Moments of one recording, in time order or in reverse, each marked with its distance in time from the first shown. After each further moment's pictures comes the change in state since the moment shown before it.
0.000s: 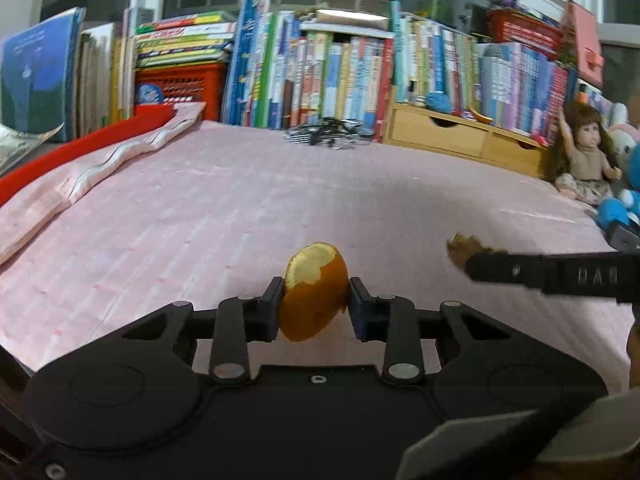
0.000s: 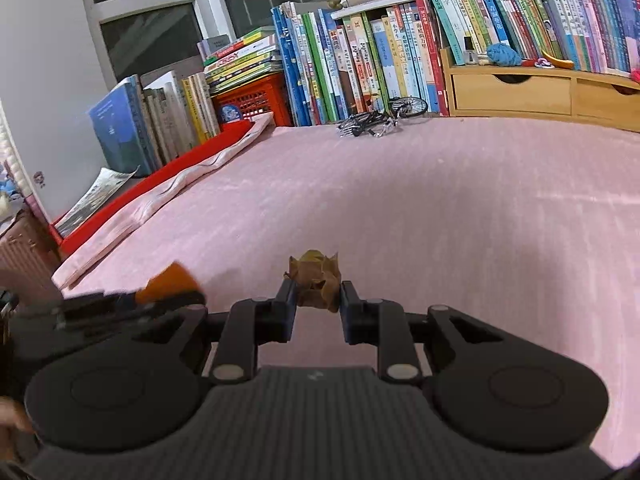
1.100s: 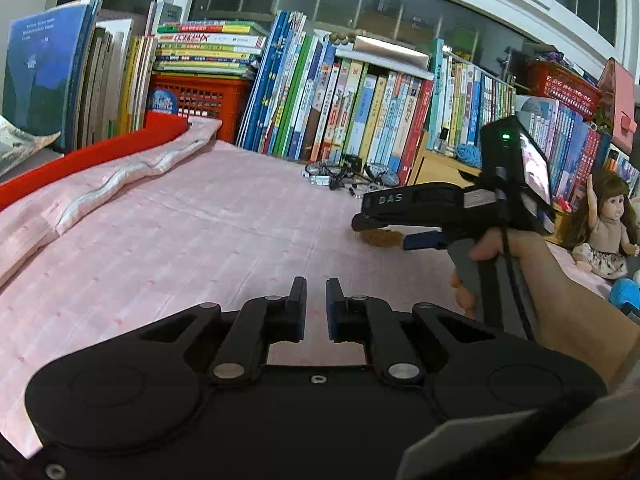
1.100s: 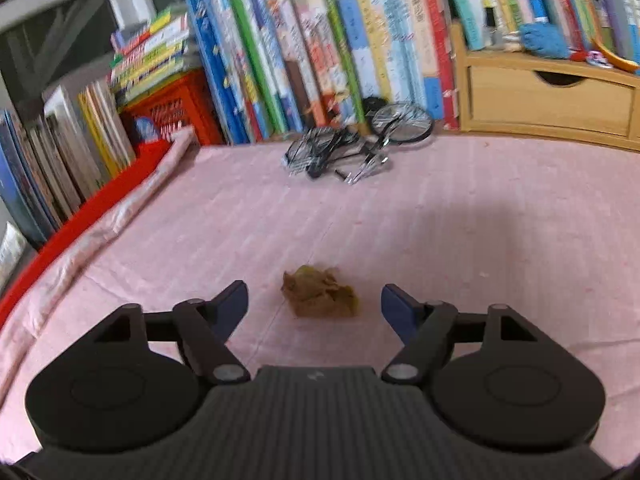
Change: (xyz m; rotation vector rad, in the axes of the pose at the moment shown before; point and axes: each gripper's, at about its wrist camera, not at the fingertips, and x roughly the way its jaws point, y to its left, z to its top) left arm 0.047 0.030 0.058 -0.150 -0.044 0.004; right arm 0.214 -0.036 0.128 0.070 0.121 -0.112
